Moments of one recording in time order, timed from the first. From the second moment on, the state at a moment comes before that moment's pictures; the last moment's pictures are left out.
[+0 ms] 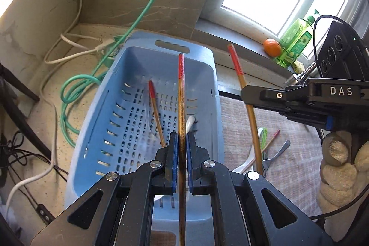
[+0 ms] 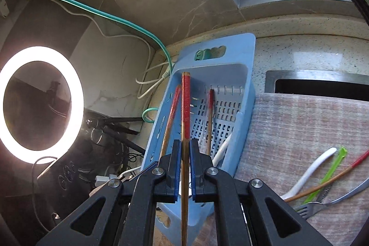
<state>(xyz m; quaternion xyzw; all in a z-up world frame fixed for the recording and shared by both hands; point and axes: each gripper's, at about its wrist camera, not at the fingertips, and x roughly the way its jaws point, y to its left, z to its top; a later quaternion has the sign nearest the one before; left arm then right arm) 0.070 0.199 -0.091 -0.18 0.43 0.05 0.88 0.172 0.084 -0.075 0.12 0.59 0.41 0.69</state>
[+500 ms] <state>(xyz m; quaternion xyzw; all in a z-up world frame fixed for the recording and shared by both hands) 0.086 0.219 -0.097 -0.17 0.44 0.07 0.88 0.180 0.109 -0.086 0.09 0.58 0.39 0.70</state>
